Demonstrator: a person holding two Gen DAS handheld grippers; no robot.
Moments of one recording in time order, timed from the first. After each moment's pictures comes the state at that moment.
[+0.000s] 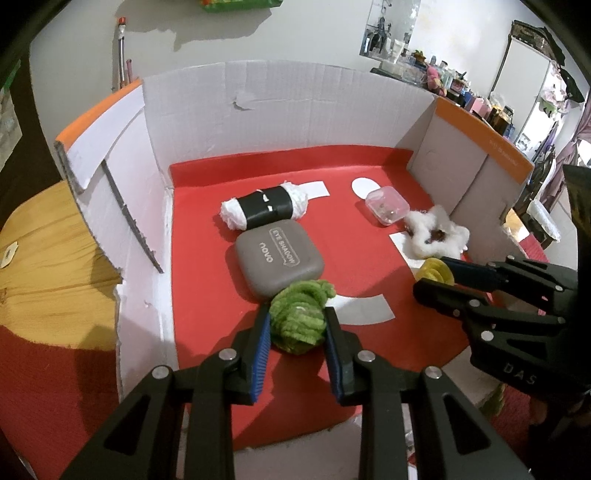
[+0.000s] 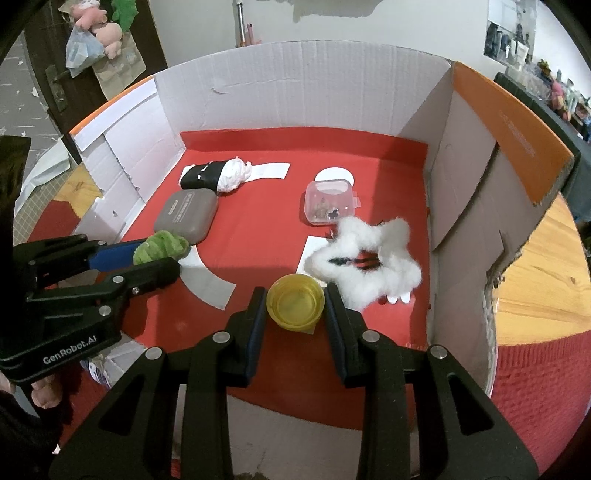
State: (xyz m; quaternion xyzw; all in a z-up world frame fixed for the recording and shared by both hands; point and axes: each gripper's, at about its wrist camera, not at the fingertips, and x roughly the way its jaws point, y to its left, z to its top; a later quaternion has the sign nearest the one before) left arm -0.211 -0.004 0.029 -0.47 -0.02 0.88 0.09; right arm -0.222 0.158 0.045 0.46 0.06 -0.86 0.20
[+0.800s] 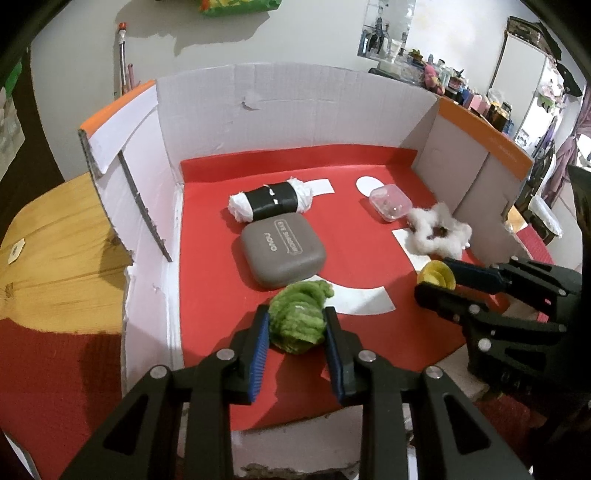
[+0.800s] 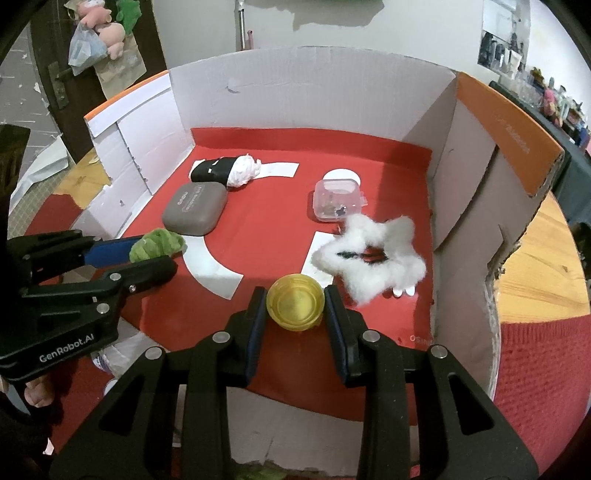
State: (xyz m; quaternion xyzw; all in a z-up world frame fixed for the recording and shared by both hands) left arm -0.206 -0.012 0.029 -0.46 -0.01 0.88 0.09; right arm -0.203 0.150 0.047 0.45 0.07 -0.87 0.19
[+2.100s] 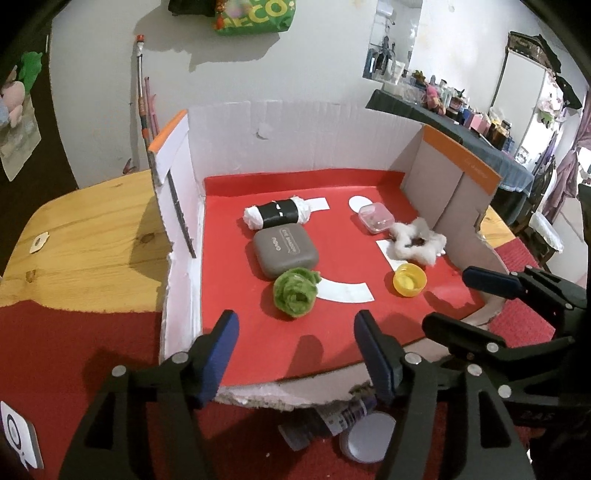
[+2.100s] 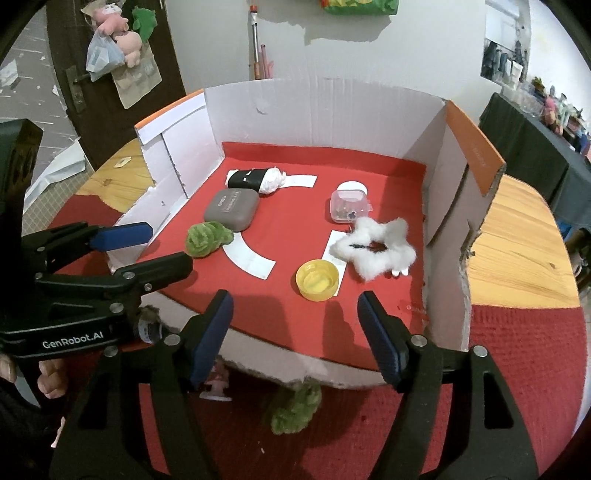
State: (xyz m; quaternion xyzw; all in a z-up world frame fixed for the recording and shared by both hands) left arm -0.172 -0.013 0.055 -0.43 -0.02 0.90 0.07; right arm -0.165 0.153 0.076 0.43 0.06 -0.88 0.21
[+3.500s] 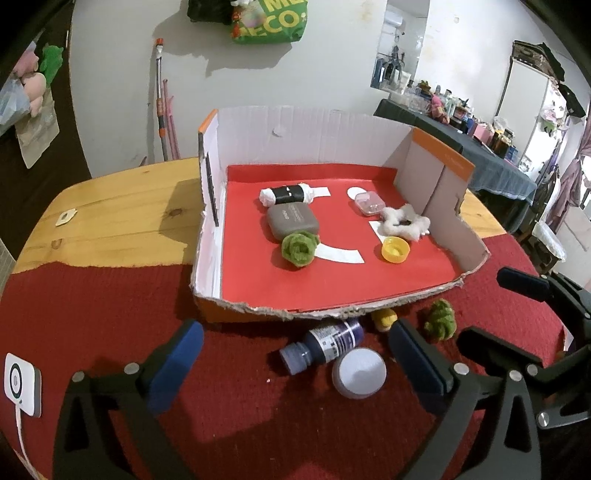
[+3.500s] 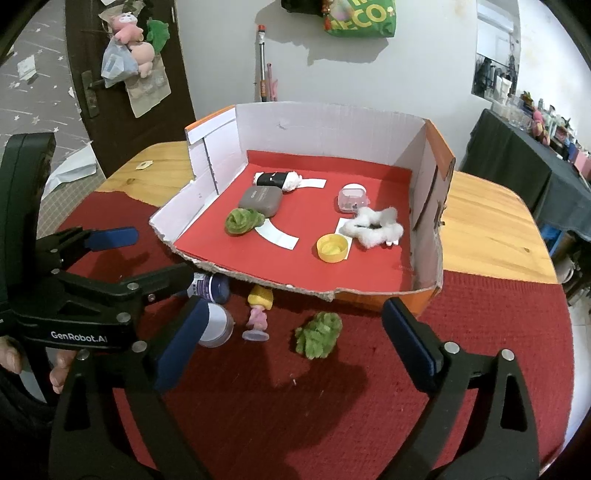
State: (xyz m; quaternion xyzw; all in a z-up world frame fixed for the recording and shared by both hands) left arm -0.116 -0.018 0.064 -0.42 -0.03 0.91 0.05; right arm -0.101 0.157 0.098 0.39 0.06 -0.89 0.21
